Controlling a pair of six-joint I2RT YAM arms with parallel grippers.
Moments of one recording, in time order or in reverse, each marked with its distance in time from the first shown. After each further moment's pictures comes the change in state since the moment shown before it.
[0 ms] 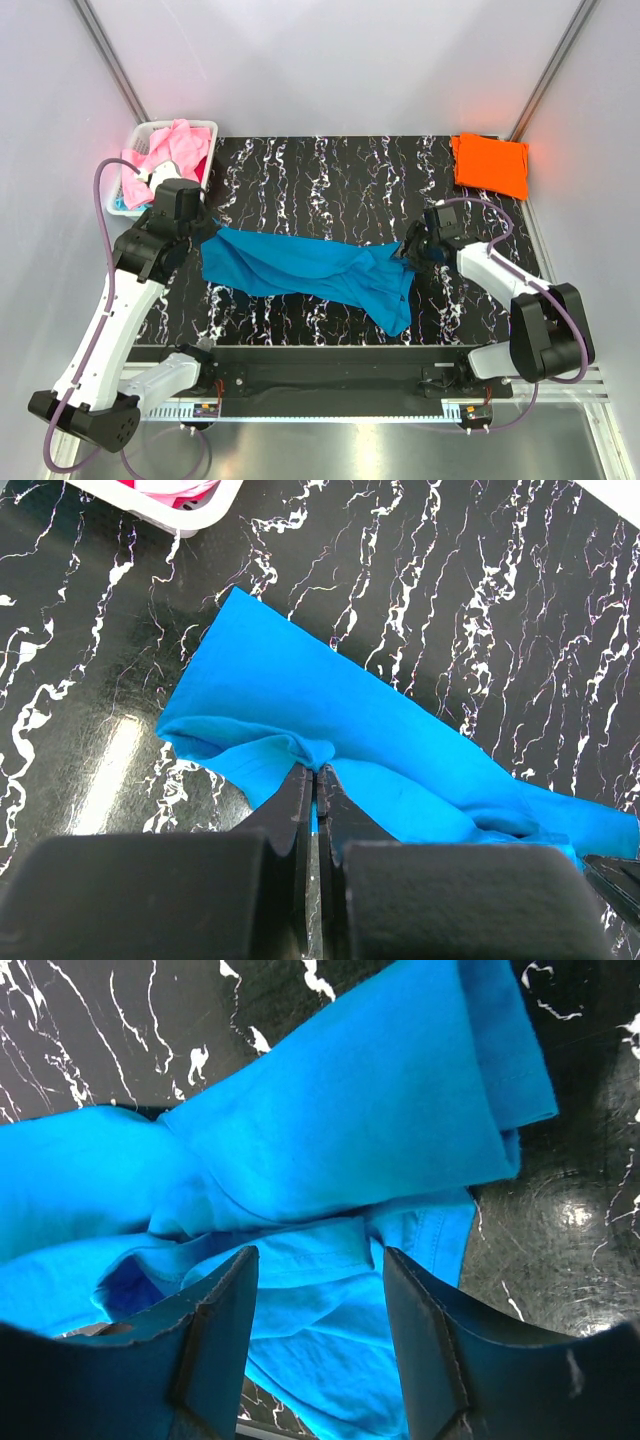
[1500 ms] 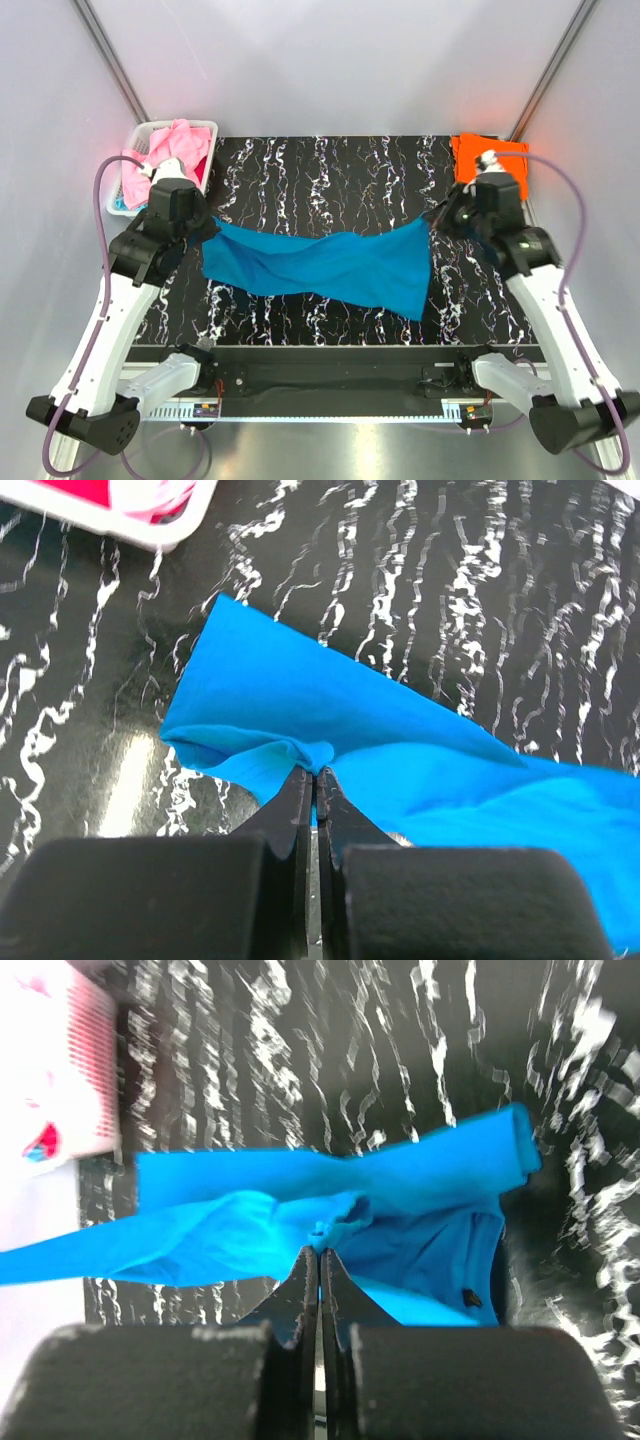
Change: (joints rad) left arm 0.000 -0.011 0.015 0.003 0.060 0.095; right arm -0.018 -0.357 0.383 -0.350 0.047 -0.126
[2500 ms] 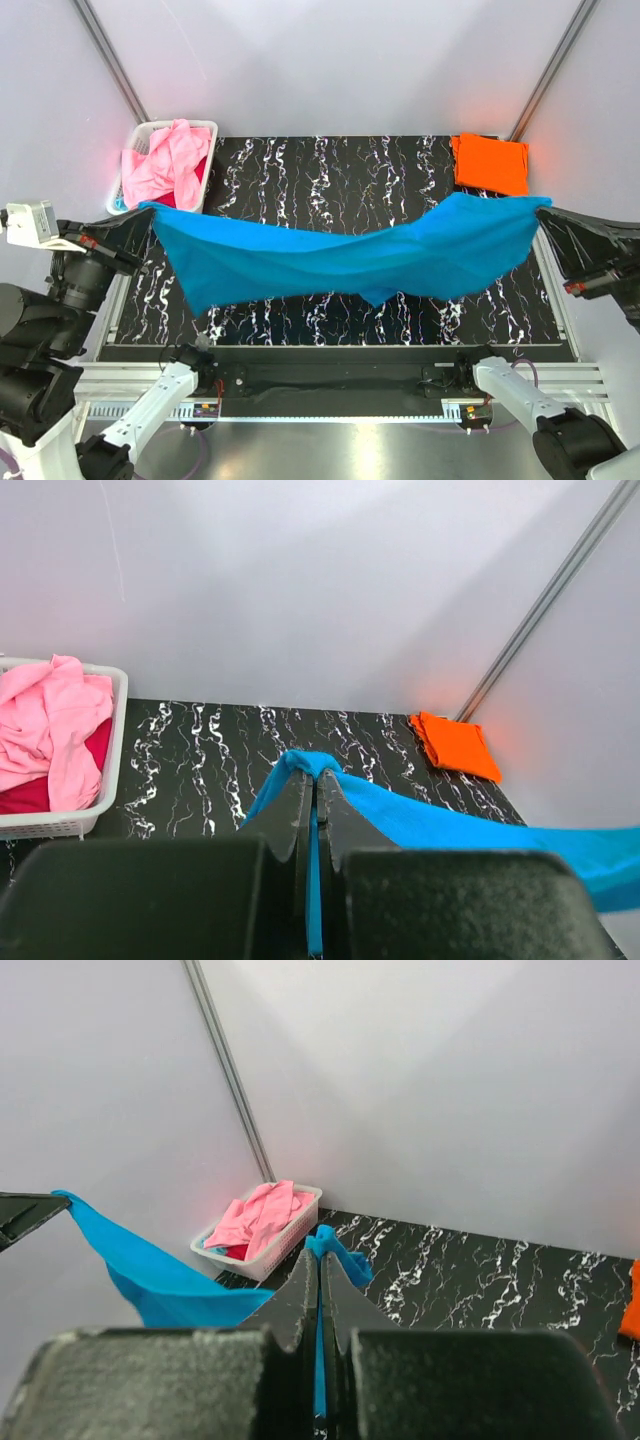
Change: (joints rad) left arm 0.000 -0.358 0.339 0.111 0.256 0.266; right arm 0.000 -0.133 1.067 -0.346 -0.155 -0.335
